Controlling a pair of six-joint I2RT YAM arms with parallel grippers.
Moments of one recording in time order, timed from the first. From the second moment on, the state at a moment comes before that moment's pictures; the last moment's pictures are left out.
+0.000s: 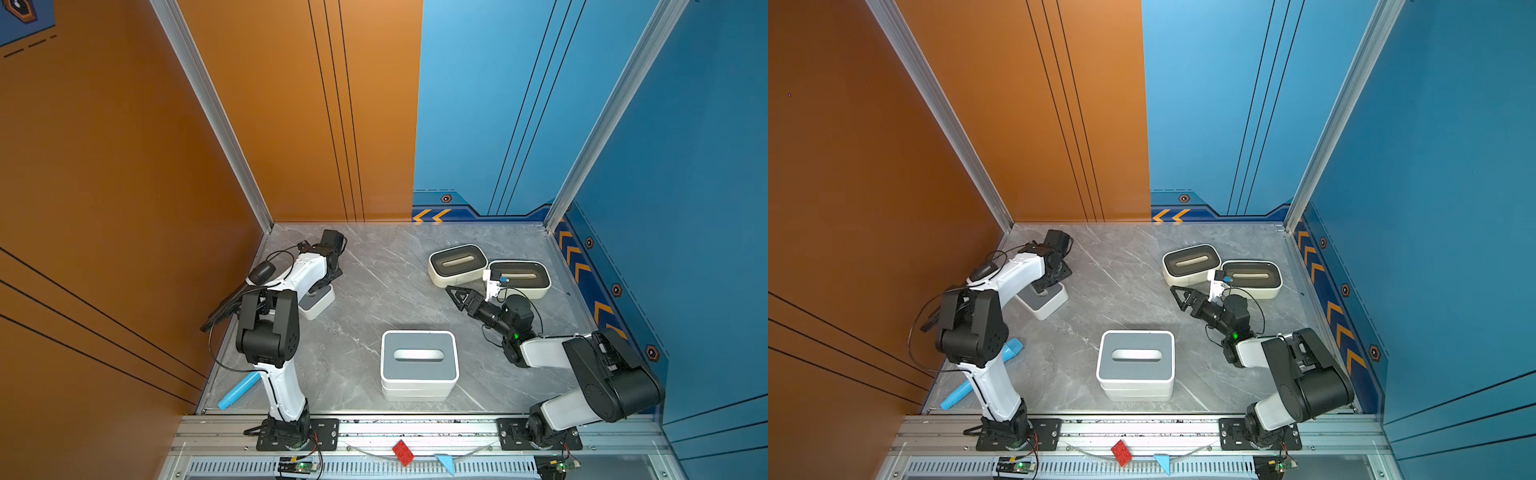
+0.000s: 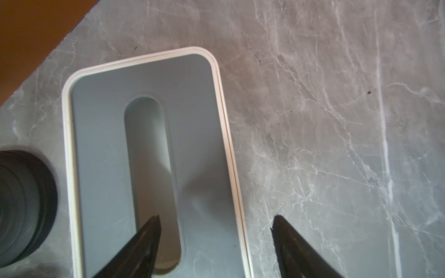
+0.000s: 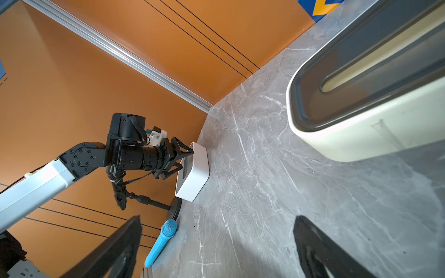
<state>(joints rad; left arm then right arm) -0.15 1.86 1.38 -0.71 -0.44 -0.82 0.30 1.50 0.34 1.06 -0.51 0.92</state>
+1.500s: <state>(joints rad) -0.29 1.90 1.34 -0.63 -0.41 -0.68 0.29 1.51 0.36 1.06 -0.53 0.93</state>
